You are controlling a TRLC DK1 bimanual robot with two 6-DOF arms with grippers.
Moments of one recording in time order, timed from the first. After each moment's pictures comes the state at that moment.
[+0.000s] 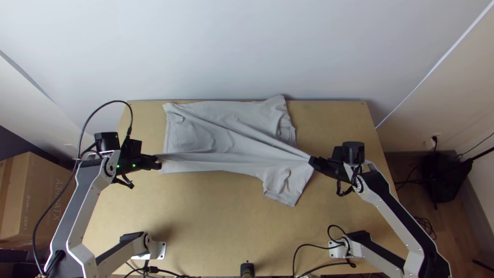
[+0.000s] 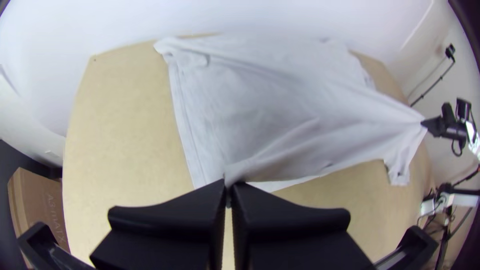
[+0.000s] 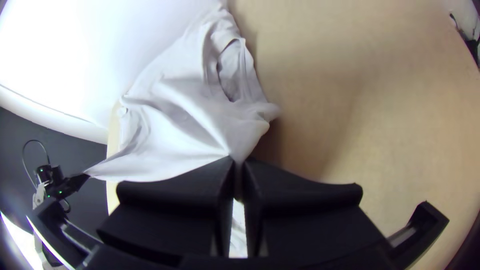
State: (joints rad) left arm 0.20 1.15 0.95 -0.72 0.29 0.26; right arm 0.21 1.10 0.71 -0.41 -0.30 0.61
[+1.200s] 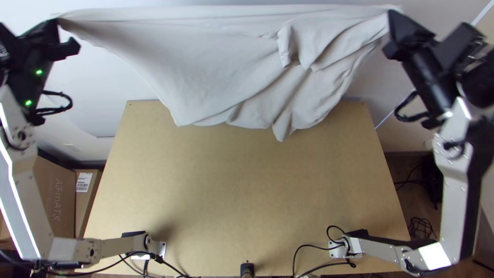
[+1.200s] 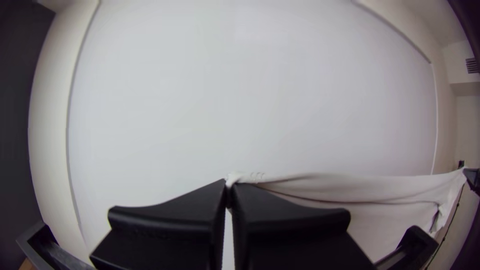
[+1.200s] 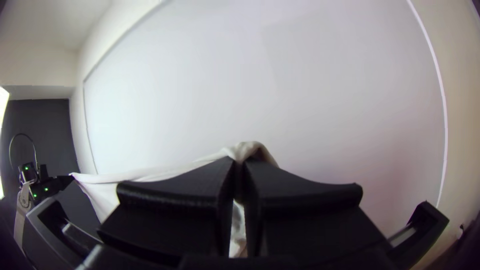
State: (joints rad) left arm 0.15 1.37 2.19 -0.58 -0.01 -0.10; right arm 0.22 1.33 2.07 -0.42 -0.09 0.31
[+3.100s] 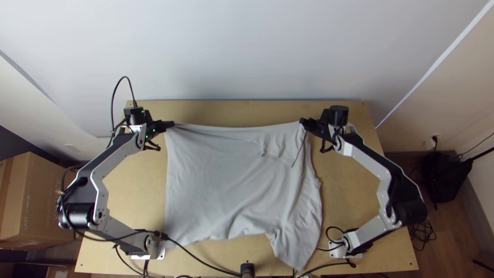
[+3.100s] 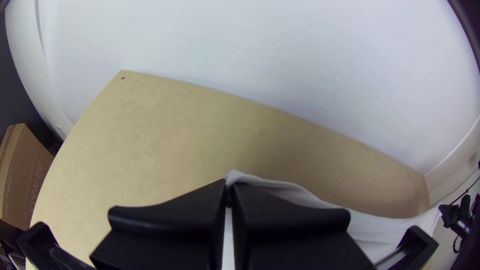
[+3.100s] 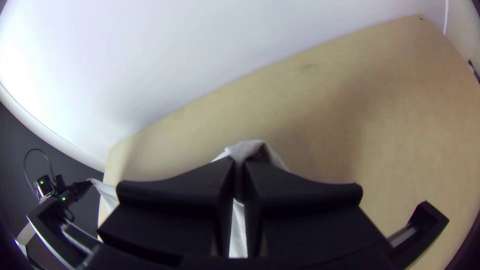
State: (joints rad) left arm 0.08 1.68 1.14 -0.09 0.01 -0.24; right arm 0.18 1.71 1.12 -0.01 -0.25 0.55
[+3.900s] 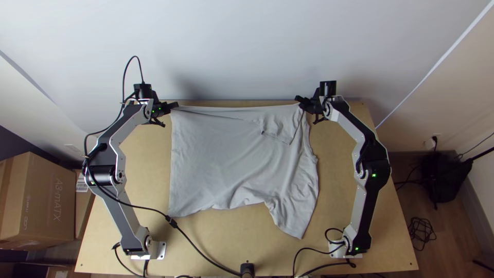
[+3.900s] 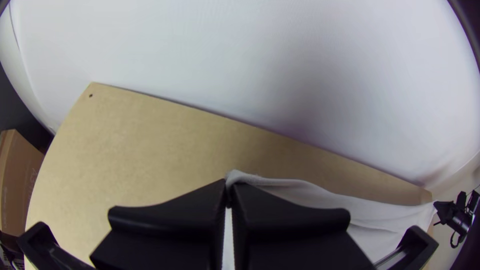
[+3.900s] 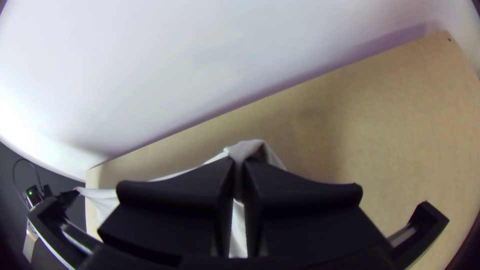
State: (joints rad) left arm 0.08 2.08 1.68 -0.33 0.02 -0.25; right arm 0.14 2.19 1.79 -0.33 -0.22 0.52
